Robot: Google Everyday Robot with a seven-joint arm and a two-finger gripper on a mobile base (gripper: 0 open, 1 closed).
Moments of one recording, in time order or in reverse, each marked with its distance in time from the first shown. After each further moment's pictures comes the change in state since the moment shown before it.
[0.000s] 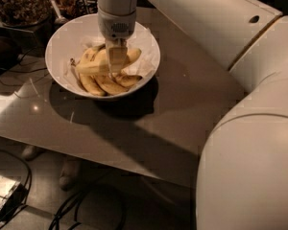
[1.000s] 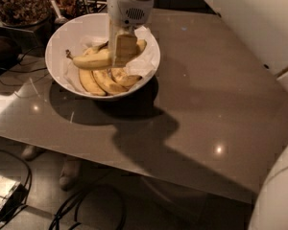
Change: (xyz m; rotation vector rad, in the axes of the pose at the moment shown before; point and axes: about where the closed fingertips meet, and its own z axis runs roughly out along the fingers) arm -0.006 0.022 -0.053 0.074 -0.158 -0.043
